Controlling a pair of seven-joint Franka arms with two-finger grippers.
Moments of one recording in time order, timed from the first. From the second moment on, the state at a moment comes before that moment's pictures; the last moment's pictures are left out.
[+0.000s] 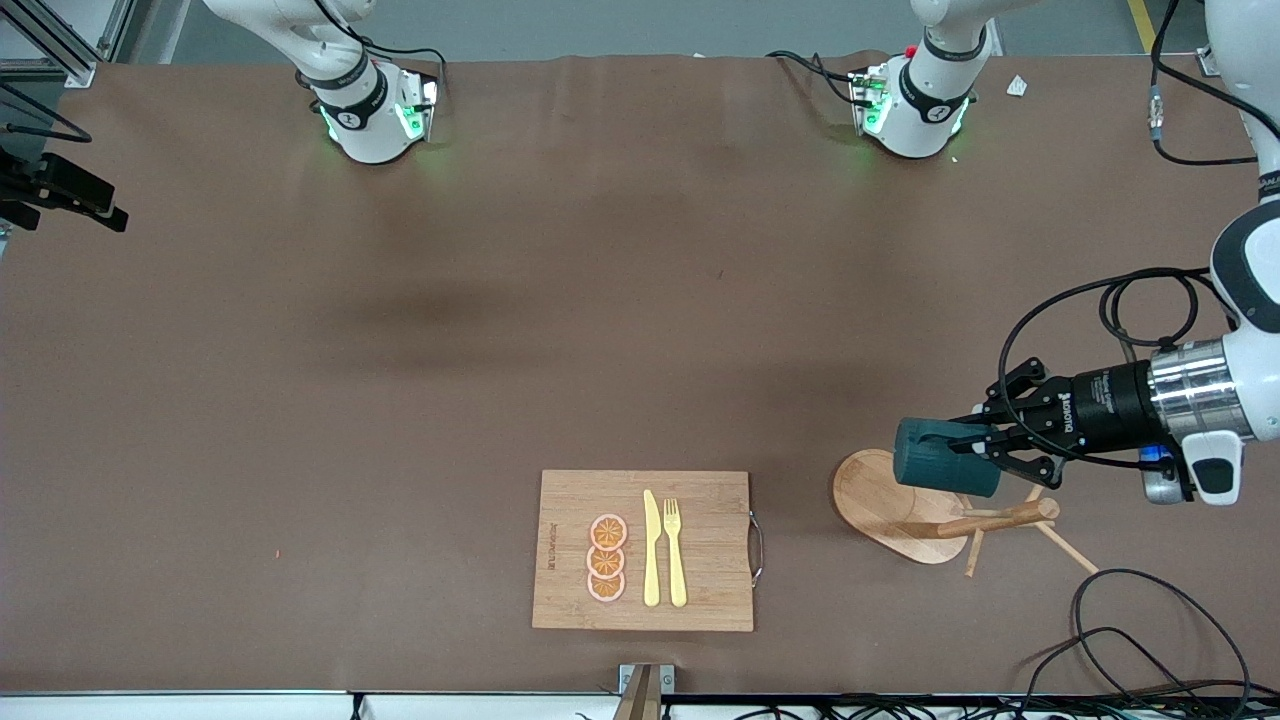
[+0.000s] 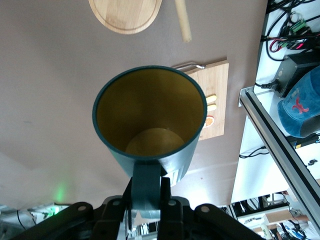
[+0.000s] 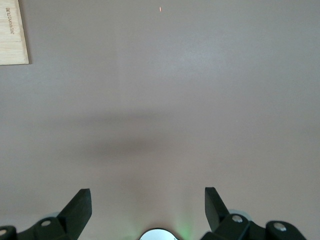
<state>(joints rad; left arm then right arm) 0.31 0.55 -0.50 -1.25 -0.49 1.79 -1.31 -0.01 -0.07 -0.07 -1.57 0.01 1.43 -0.04</state>
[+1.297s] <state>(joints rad) 0.37 0.68 -0.50 -1.25 -0.76 1.89 -1.27 -0.01 -0.07 -0.07 -1.57 0.01 1.43 -0.04</state>
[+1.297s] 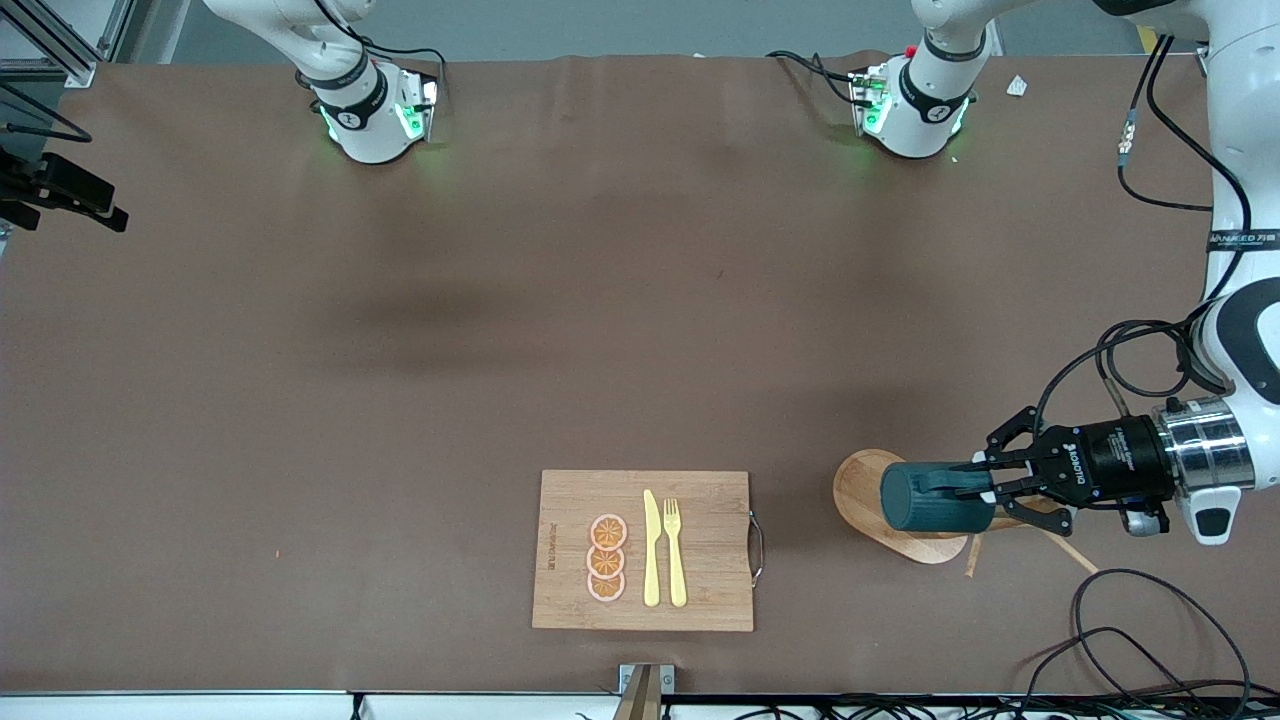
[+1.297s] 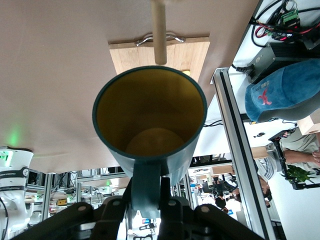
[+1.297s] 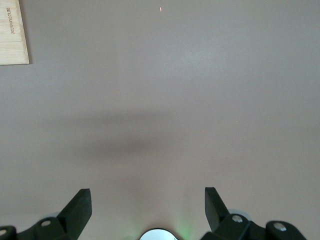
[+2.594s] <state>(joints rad) 0.44 0.75 -0.50 -1.25 -0.77 1.91 -1.22 -0.01 -0.07 -0.07 -1.57 0.00 1.43 -0.07</state>
